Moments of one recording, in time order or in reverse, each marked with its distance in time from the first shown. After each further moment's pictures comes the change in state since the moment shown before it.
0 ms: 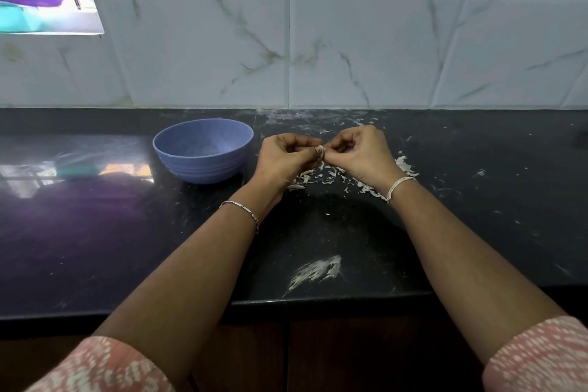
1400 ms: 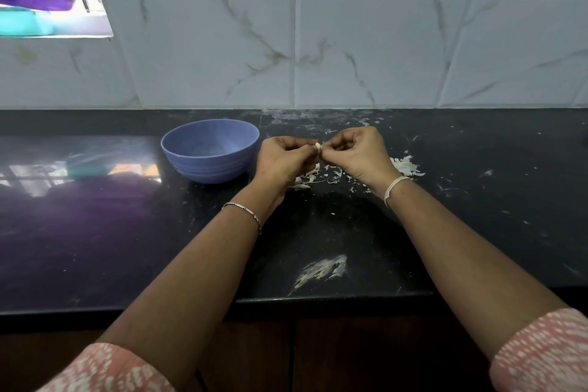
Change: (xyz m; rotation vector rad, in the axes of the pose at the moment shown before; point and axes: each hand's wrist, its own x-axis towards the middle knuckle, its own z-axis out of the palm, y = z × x) left_hand 0.000 0.001 -0.004 0.073 0.129 -0.071; right_hand 0.001 -0.002 0.015 0.167 0.037 0.094
